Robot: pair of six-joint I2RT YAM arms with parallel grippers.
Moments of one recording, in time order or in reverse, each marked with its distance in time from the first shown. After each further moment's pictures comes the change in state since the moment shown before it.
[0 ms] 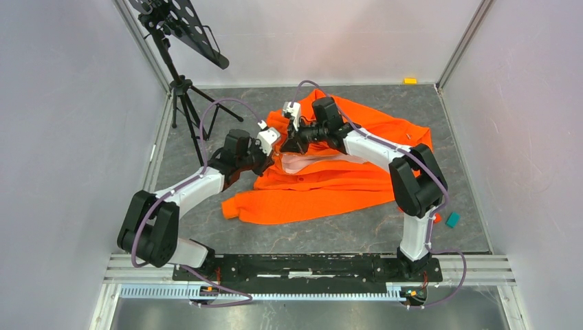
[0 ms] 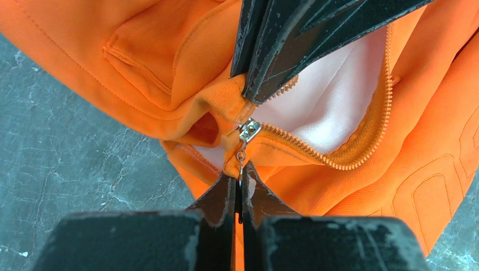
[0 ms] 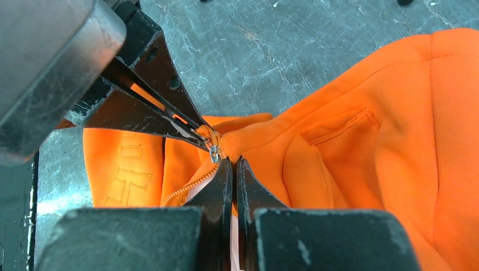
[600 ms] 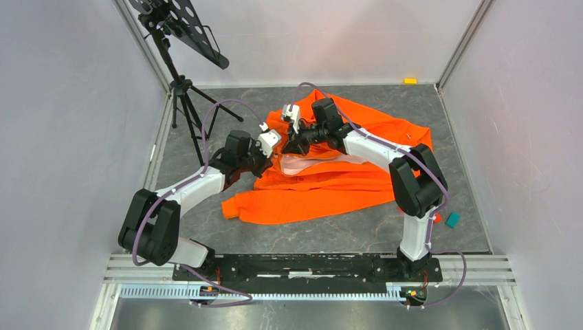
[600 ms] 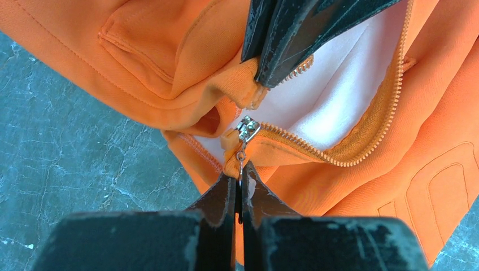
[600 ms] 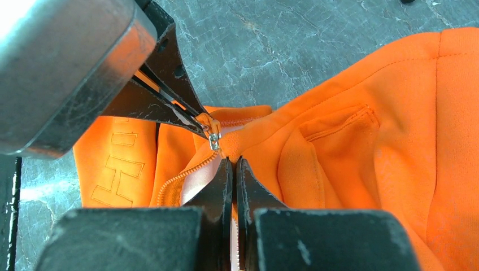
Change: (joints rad) left arm -0.001 0.014 0.000 -0.031 -0.018 0.045; right arm 0.002 0.000 -0.004 -0.041 0.002 -0.084
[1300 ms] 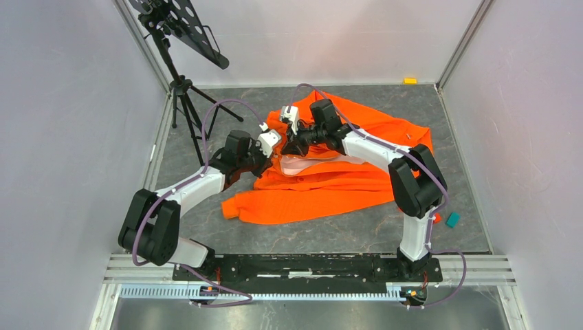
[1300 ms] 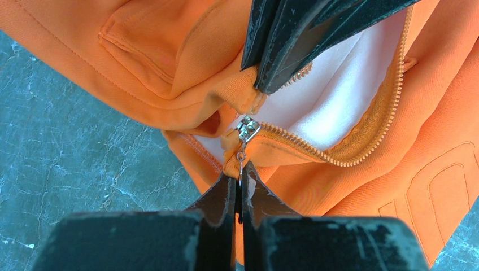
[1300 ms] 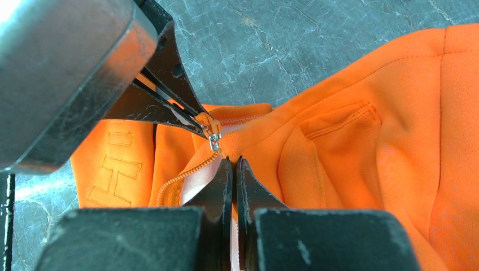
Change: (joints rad) left arm 0.000 0.000 0.000 0.000 -0.003 0.001; right arm 0.013 0.000 0.000 -0.012 0.031 -0.006
